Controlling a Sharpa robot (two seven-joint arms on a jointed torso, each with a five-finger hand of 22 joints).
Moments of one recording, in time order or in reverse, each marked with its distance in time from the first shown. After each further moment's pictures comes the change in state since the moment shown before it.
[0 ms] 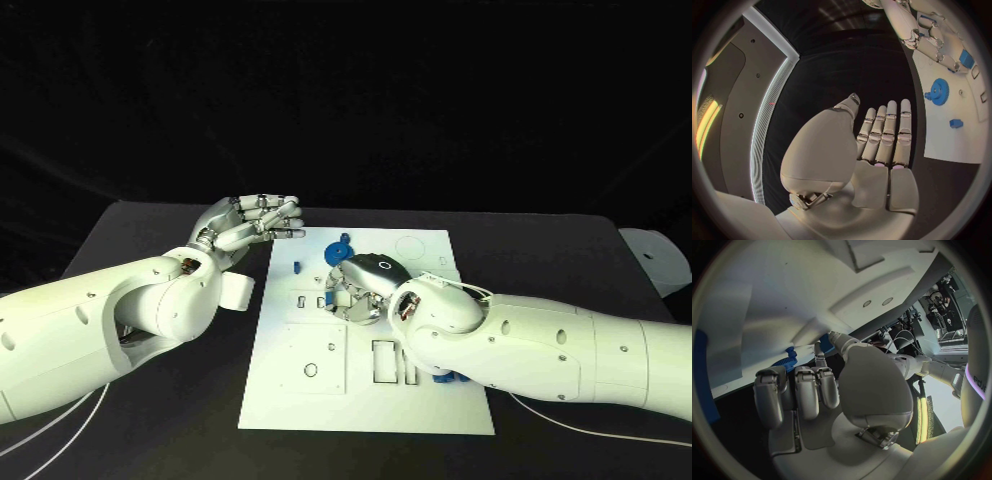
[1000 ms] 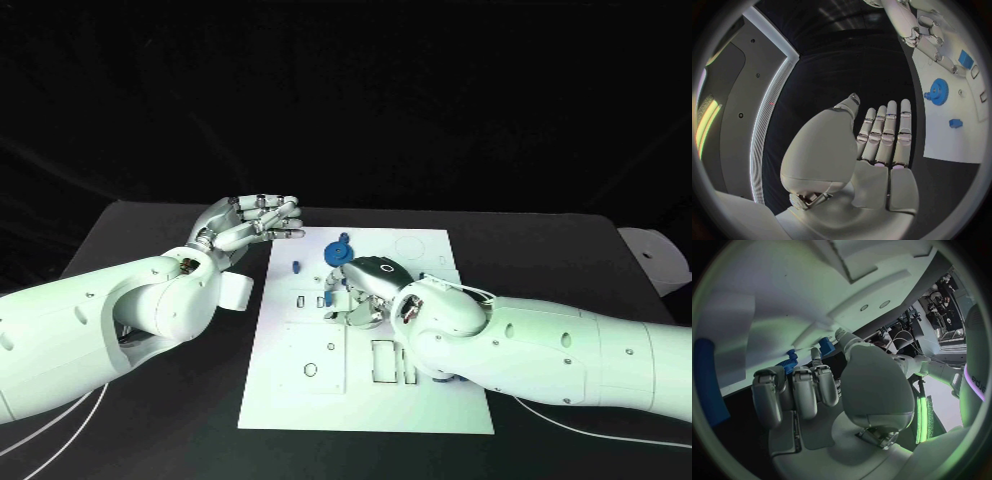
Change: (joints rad) left arm 0.000 0.000 0.000 -0.003 -0.001 0.004 -0.005; left_hand 0.000 0.000 0.000 0.000 0.000 0.000 0.000 0.000 0.000 0.000 0.000 0.000 0.000 0.000 0.000 0.000 0.001 0.000 0.000 0.000 0.000 -0.001; right arm -0.005 -0.019 -0.004 0.023 -0.002 -0.005 -0.003; right_hand -0.045 -0.056 -0.133 0.060 -0.113 -0.156 0.059 -0.083 -0.041 -0.003 0.051 -0.065 0.000 -0.002 0.043 0.000 0.000 0.000 -0.001 0.034 0.000 0.000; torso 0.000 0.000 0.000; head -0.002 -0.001
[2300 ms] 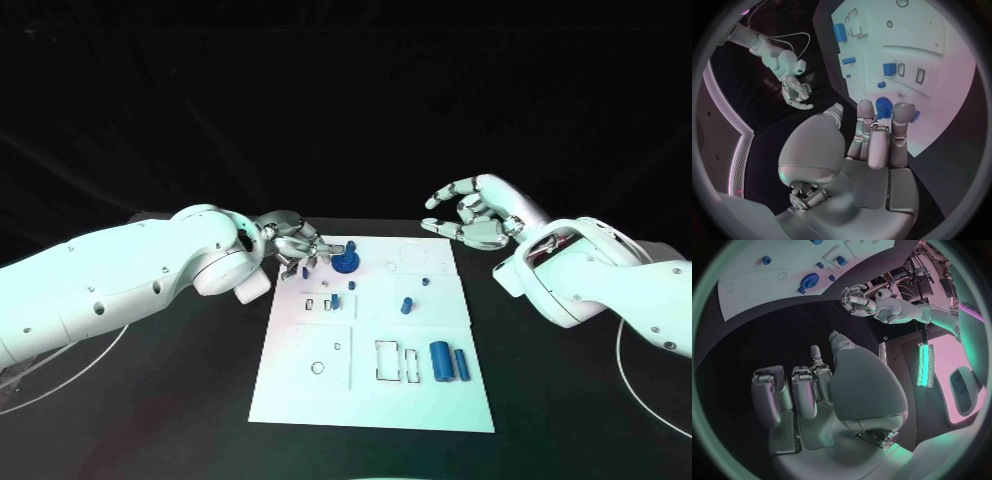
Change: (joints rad) left arm 0.098 0.144 -0.001 -0.143 -0.691 0.292 -0.734; left_hand -0.305 0.056 -0.115 0.078 0.003 0.007 -0.110 0.423 0.338 0.137 -0.167 0.847 0.643 0.550 -0.186 1.187 1.085 -0.026 0.383 -0.203 0.890 0.702; right arm 0.172 -0.367 0.019 0.117 0.505 -0.169 0.319; right_hand 0.142 0.091 -0.125 0.067 0.081 0.046 -0.016 0.052 -0.010 -0.013 -0.003 -0.021 0.000 0.002 -0.003 -0.004 0.000 0.000 0.002 0.004 -0.012 0.000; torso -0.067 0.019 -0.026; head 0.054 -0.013
